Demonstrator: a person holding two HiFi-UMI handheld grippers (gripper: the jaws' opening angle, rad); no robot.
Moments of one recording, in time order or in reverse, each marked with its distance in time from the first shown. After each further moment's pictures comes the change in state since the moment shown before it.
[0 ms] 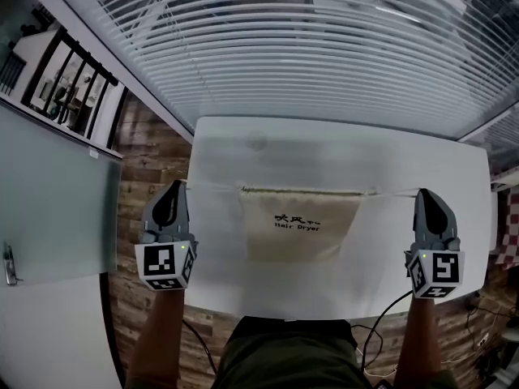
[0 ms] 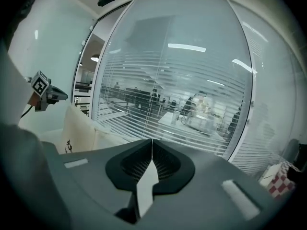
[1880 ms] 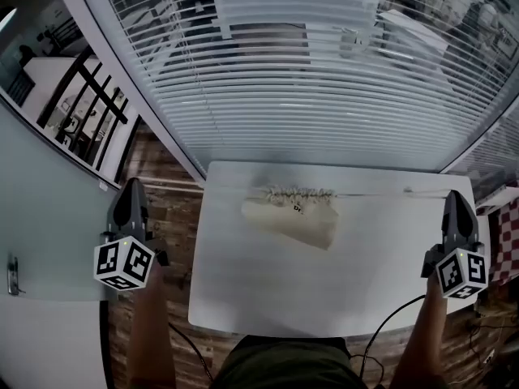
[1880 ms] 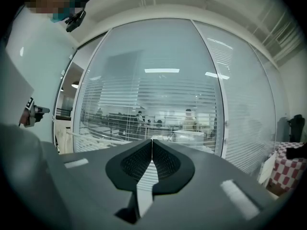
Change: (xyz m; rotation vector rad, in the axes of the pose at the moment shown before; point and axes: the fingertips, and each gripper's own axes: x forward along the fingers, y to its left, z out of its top) left arm -0.057 0.130 0.125 -0.315 -0.328 0.126; right arm -0.064 -0.084 0.115 0.197 -0.286 -0.170
